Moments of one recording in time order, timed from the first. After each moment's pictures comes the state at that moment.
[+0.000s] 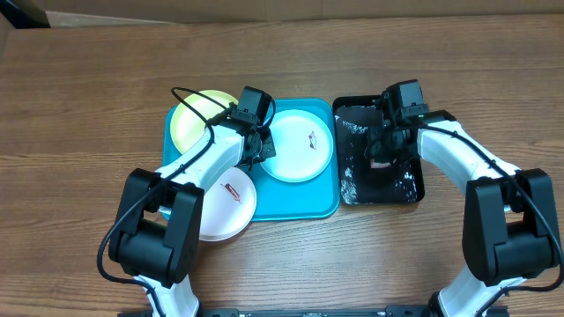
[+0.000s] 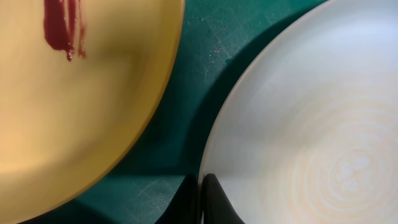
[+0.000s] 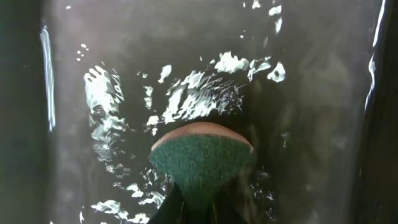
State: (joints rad) left arm -0.36 1.92 1.22 -0.58 -0.04 -0.57; right arm 0.18 1.86 1.15 -0.53 -0.09 0.12
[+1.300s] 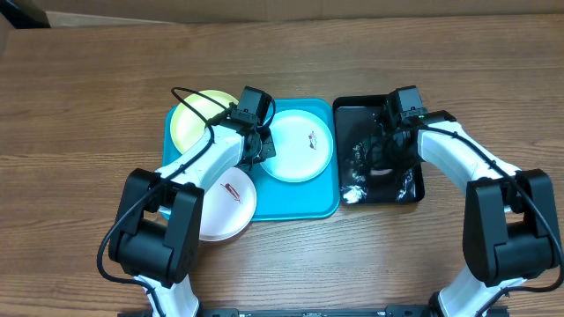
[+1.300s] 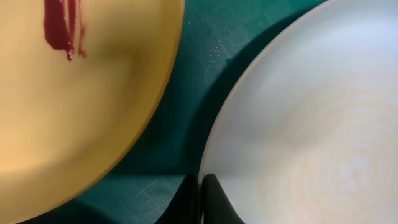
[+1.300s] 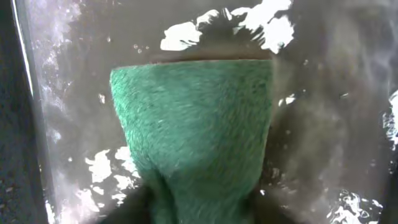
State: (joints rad) left arm -0.36 1.92 1.22 -0.58 -0.04 -0.57; right arm 0.18 1.85 1.14 -0.67 -0.12 0.13
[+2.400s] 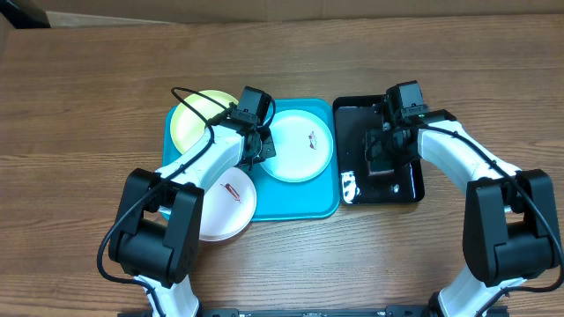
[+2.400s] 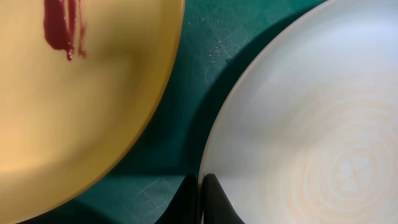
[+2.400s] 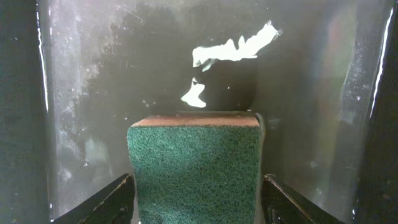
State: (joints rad) left arm -0.36 1.92 1.22 -0.58 -0.04 -0.57; right arm 0.18 1.85 1.15 -0.58 -0.09 0.12
